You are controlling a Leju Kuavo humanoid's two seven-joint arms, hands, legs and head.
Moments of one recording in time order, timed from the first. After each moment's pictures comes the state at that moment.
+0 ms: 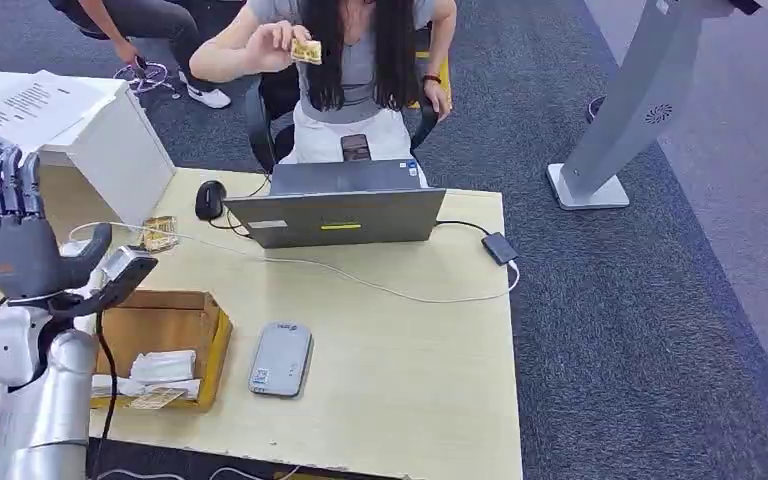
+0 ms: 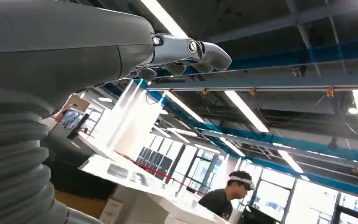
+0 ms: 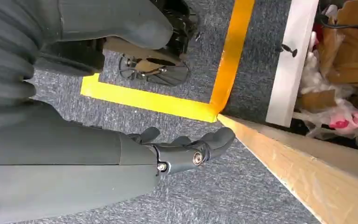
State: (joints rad) left arm -0.31 0.11 0.25 -1.36 -1.10 0.58 -0.29; right arm -0.13 0.06 0.80 -0.16 -0.60 -0.30 -0.36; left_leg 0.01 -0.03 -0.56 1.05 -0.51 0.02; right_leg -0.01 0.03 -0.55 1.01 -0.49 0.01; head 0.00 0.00
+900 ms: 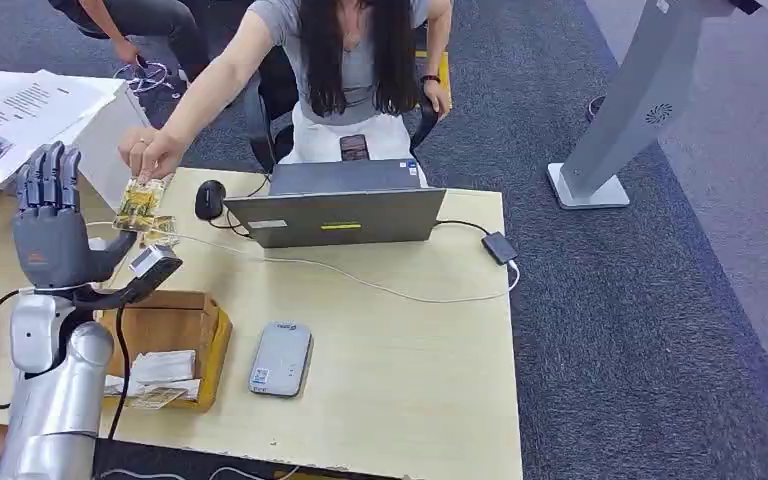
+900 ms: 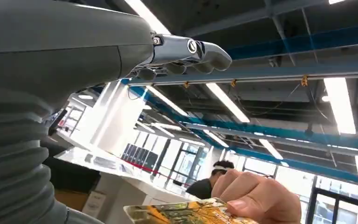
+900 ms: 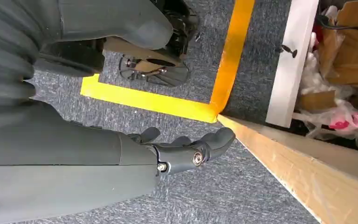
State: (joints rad) left arm -0.33 0.12 0.19 -1.30 -1.12 0.58 -0.27; right arm -0.13 0.06 0.80 -0.16 -0.60 -0.30 -0.37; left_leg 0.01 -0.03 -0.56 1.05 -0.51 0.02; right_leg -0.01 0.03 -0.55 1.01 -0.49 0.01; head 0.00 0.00
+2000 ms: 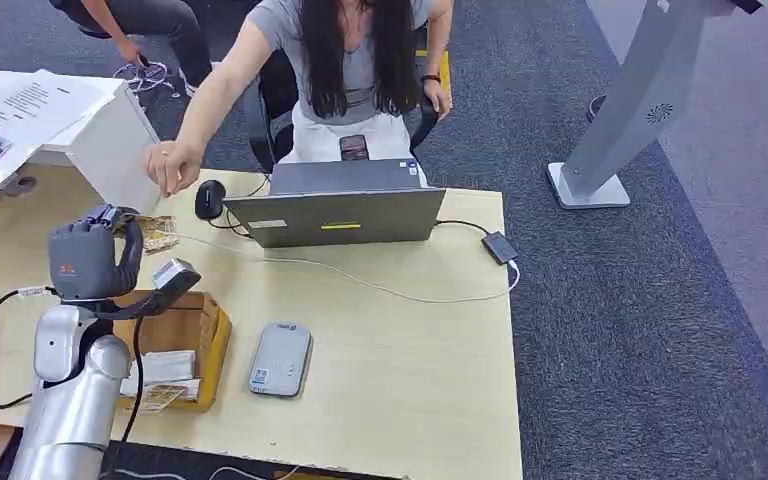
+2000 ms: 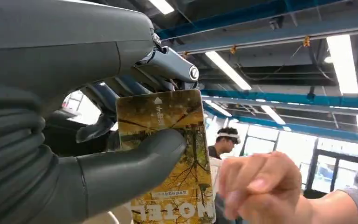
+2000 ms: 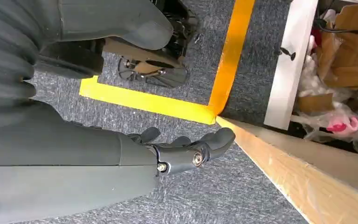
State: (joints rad) left arm -0.30 0.12 0.14 -1.26 -1.10 0.54 -0.27; right arm -0.13 0.06 0.80 -0.16 -0.61 -0.30 -0.37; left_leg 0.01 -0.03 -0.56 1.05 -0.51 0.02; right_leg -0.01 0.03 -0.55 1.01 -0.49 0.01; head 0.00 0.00
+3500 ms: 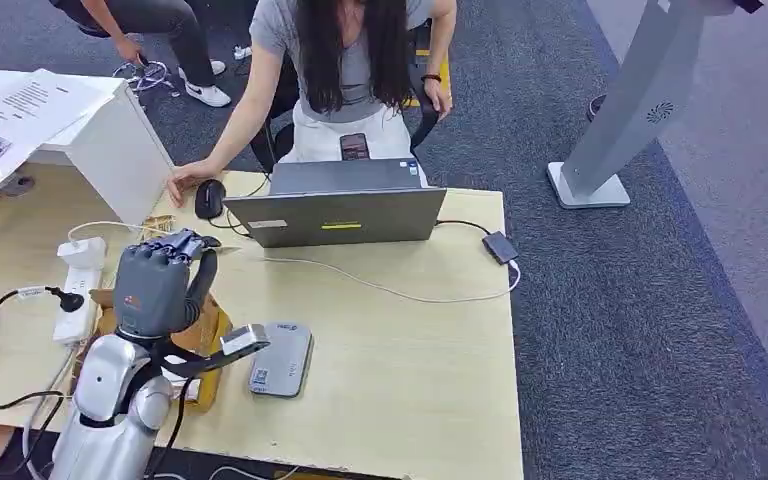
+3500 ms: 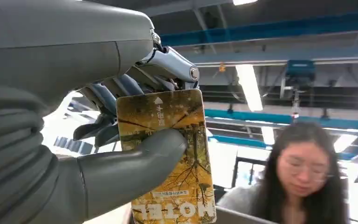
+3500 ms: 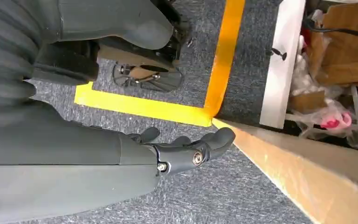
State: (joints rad) left arm -0.10 0.05 -0.13 -1.64 -1.26 0.49 -0.21; right arm -0.13 0.07 0.80 -0.16 -0.65 -0.30 -0.41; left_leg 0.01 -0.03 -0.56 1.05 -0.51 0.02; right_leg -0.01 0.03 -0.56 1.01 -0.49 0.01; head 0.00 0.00
